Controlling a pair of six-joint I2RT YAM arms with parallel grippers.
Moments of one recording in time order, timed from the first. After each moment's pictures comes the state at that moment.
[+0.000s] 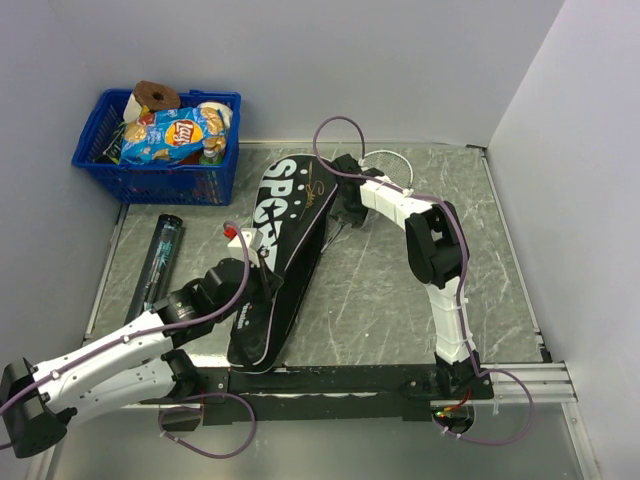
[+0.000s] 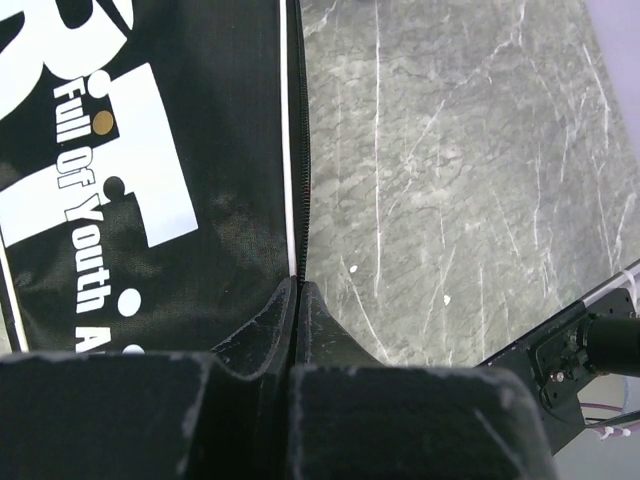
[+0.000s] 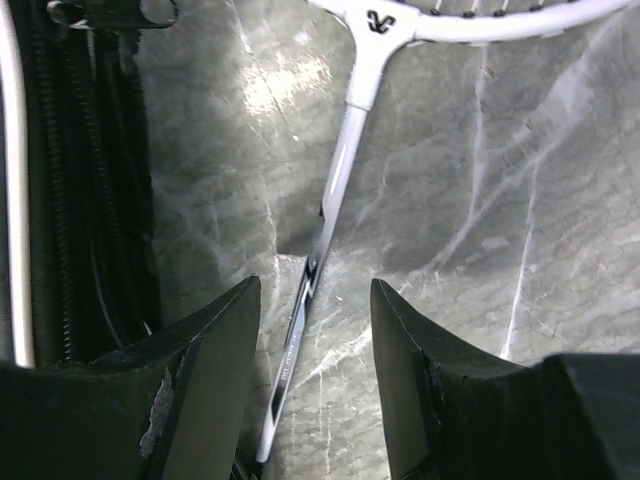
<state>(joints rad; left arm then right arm) -0.91 0.82 0.61 -0.25 -0.27 -0.67 0.48 2.21 1.77 -0.72 0.23 0.83</state>
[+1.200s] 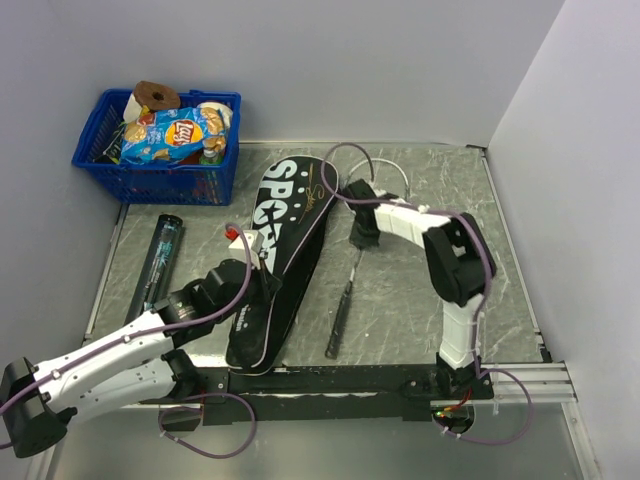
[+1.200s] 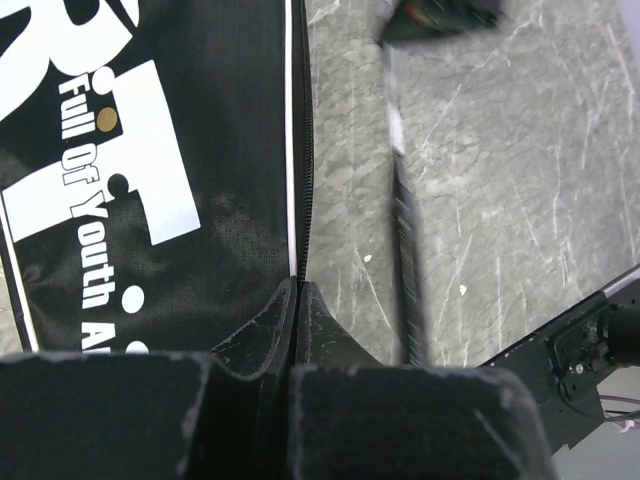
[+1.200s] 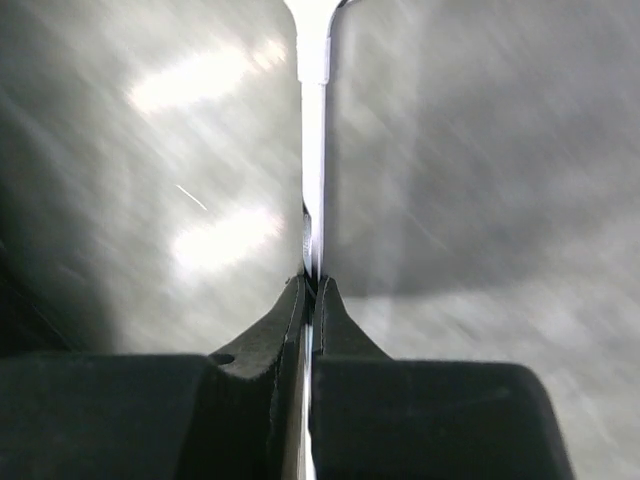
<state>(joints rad) -0.91 0.81 0.60 -0.28 -0.27 -0.65 0.48 2.01 1.41 -0.59 0.25 0.75</state>
